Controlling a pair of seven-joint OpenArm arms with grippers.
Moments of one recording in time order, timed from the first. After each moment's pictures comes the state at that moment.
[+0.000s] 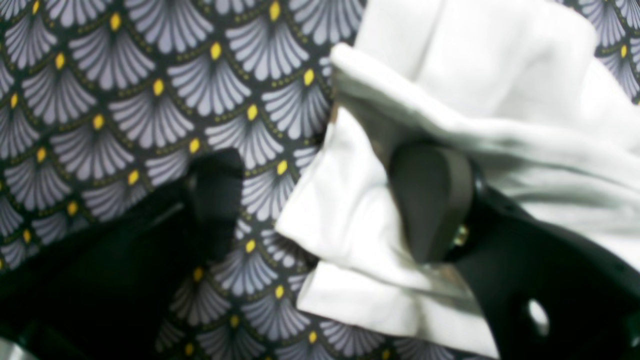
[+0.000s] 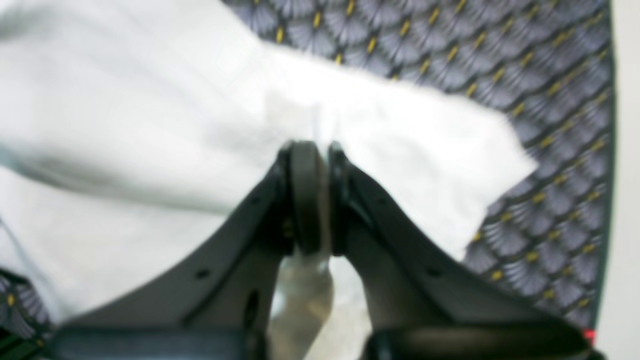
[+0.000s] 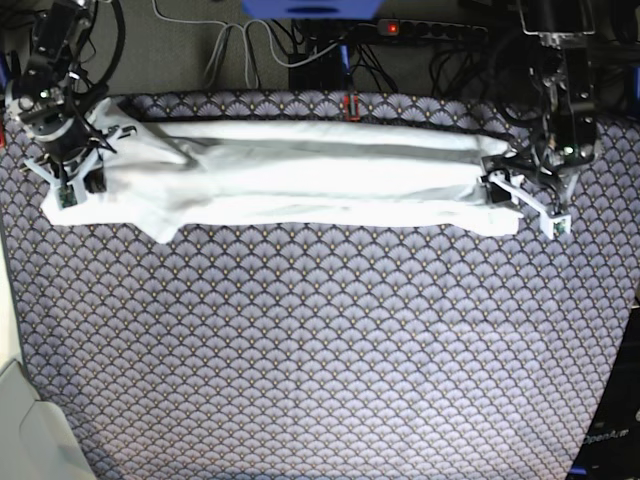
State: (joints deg) left arm 9.1 -16.4 -11.9 90.0 -21.3 -0.1 54.1; right arm -16.8 8.0 32.5 97.6 -1.2 40.3 -31.2
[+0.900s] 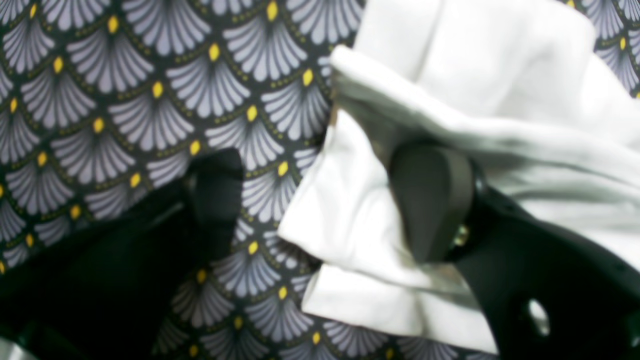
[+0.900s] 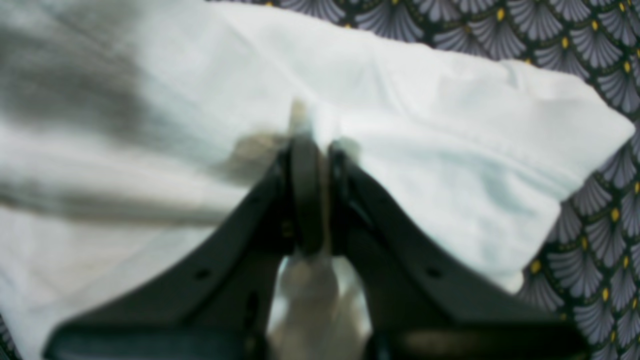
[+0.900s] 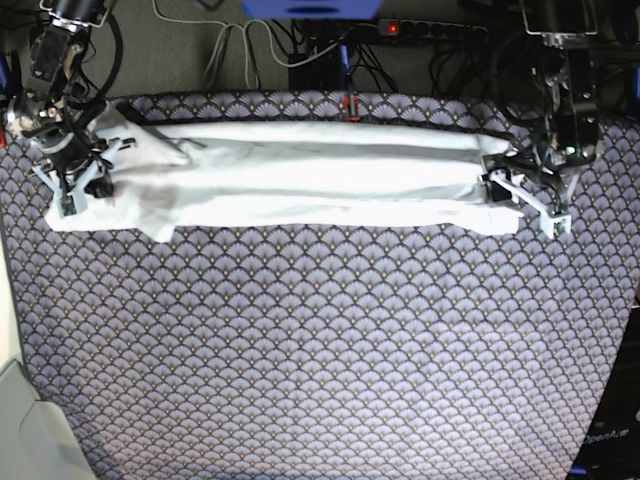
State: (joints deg) left arm 9.3 -16.8 -11.7 89.9 -21.7 -0.2 54.3; right arm -11.6 11.1 31.2 85.1 0.4 40.2 -28.6
